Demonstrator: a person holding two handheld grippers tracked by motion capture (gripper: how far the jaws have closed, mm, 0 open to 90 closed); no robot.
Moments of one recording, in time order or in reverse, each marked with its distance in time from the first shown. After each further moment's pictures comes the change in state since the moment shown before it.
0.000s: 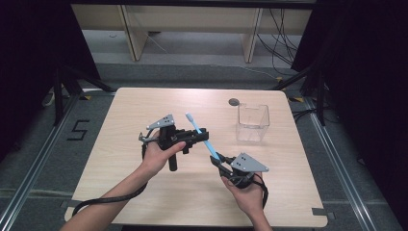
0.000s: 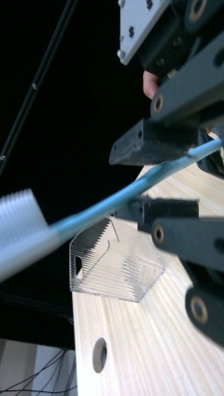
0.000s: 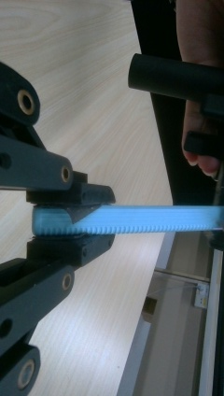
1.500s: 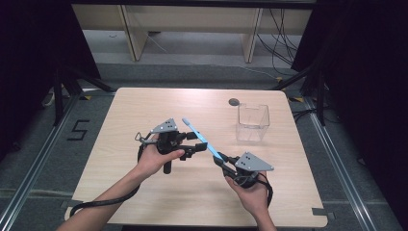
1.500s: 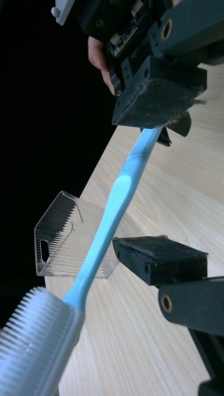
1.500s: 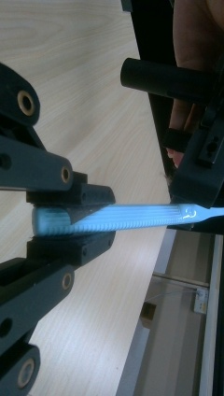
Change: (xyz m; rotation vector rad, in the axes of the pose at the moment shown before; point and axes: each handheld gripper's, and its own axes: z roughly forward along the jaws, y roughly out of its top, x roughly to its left) left arm 0.001 -0.008 -0.004 0.143 0.085 0.084; right arm -0.008 0.003 -0.009 0.000 0.024 -0.010
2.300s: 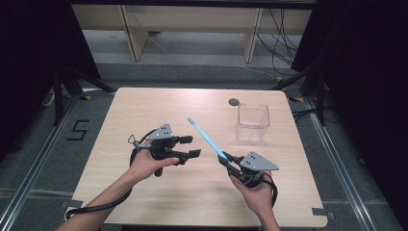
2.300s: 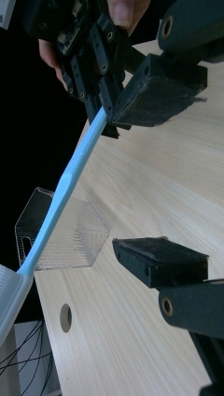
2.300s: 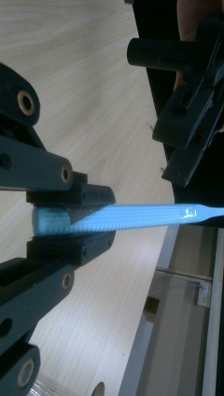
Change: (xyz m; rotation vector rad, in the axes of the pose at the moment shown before) left arm -0.002 -0.010 -0.017 0.069 0.027 0.106; right arm -0.010 -0.002 -0.009 0.002 -0.018 -0.001
